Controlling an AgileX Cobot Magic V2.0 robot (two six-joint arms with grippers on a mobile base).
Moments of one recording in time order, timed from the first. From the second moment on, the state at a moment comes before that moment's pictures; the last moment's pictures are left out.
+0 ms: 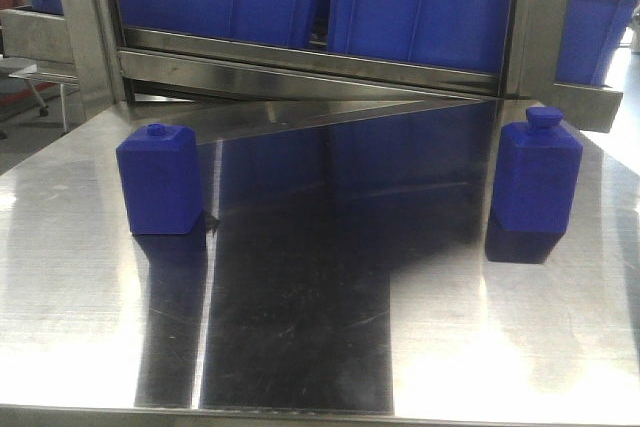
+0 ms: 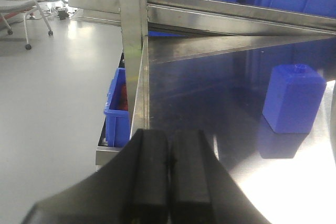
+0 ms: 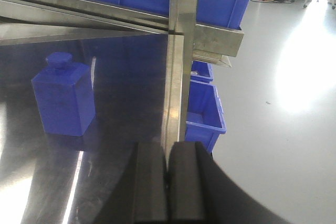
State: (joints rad) left arm -0.12 -0.01 0.01 0.00 0.20 -0.05; right arm 0.01 -0.01 0.03 -0.01 0.18 0.02
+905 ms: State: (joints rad) left arm -0.12 -0.01 0.01 0.00 0.20 -0.05; right arm 0.01 -0.01 0.03 -0.01 0.17 0.02
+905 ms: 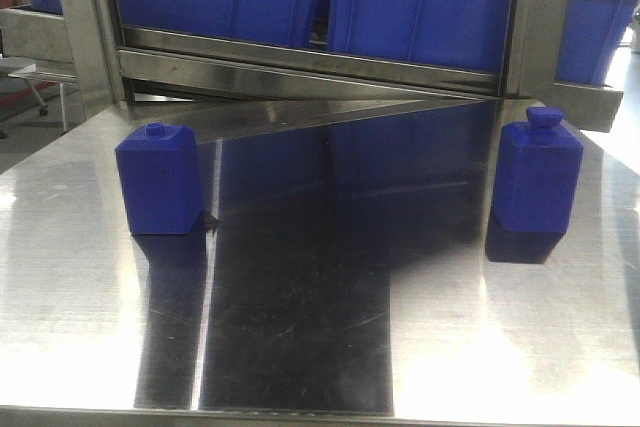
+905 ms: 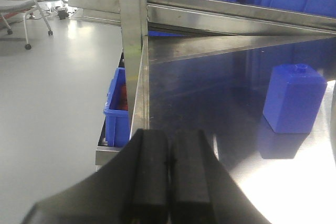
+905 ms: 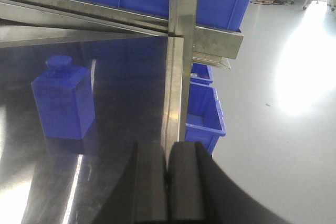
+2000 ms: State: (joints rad) left arm -0.12 -0.01 0.01 0.00 0.20 -0.05; right arm 0.18 0.55 -0.40 -0.20 0.26 0.35
